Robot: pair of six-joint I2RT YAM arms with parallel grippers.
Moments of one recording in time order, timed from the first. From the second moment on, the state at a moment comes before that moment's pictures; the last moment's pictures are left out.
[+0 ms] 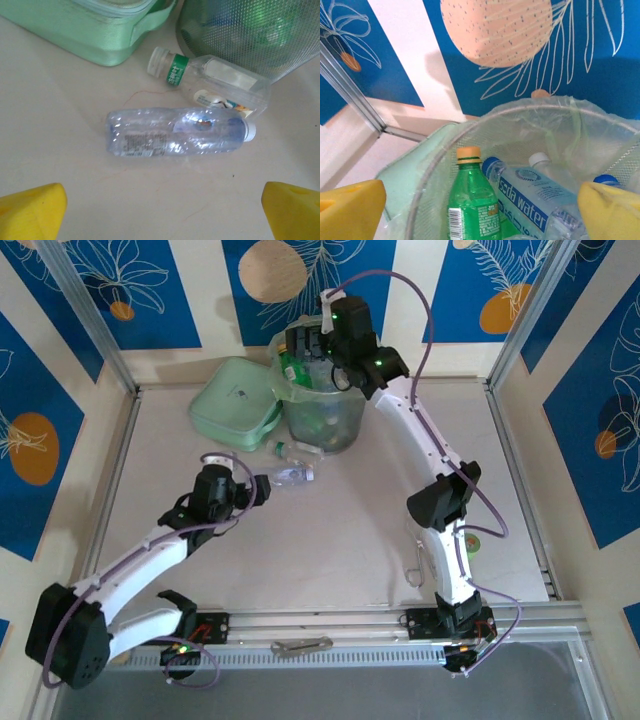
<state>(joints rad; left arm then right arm) -0.48 1.09 0.62 -0.14 -0.13 -0.49 0.54 2.15 2.52 -0.69 0.06 0.21</state>
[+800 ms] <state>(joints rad) -0.37 1.71 1.04 -0.09 0.26 -0.13 0.43 1.27 1.23 -0.54 -0.08 0.45</state>
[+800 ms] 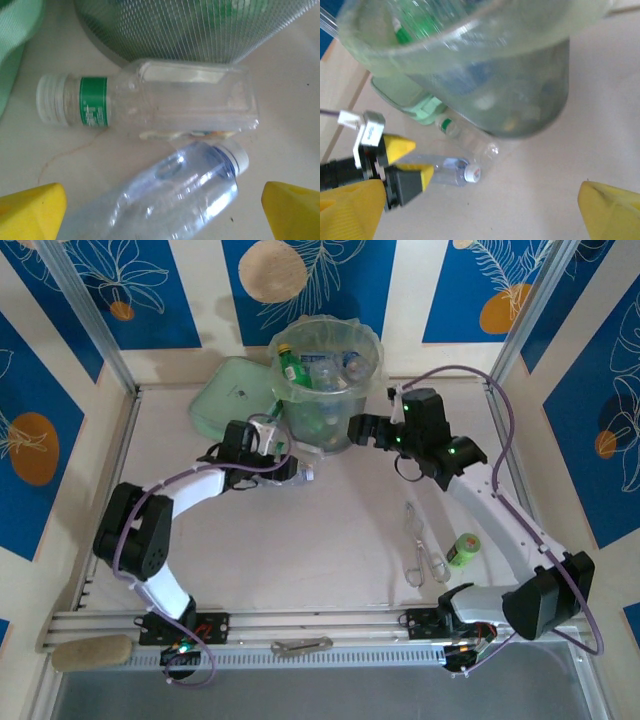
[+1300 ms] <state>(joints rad) -0.36 1.84 1.20 -0.30 0.29 0.02 0.38 1.12 1.09 -0.44 -0.08 0.52</state>
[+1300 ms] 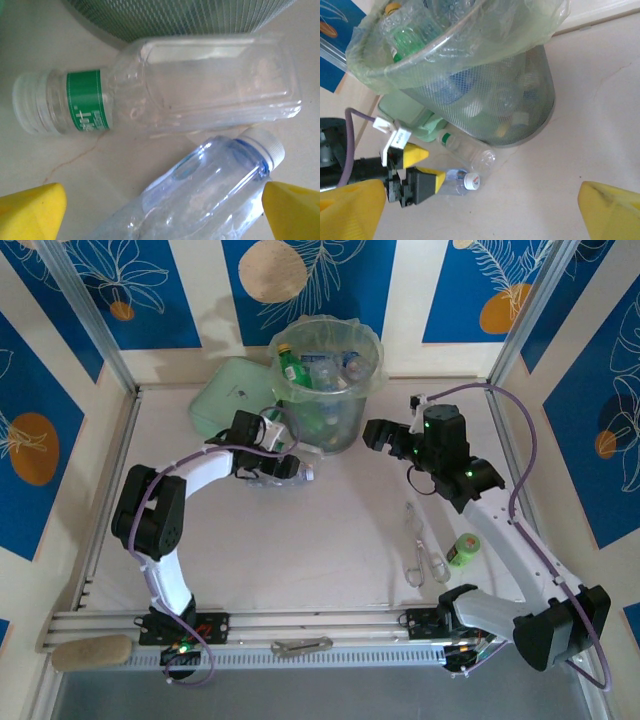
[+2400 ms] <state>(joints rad) -0.52 1.78 1.06 -0.39 0.17 0.00 0.35 1.12 1.02 -0.38 -0.08 0.59</state>
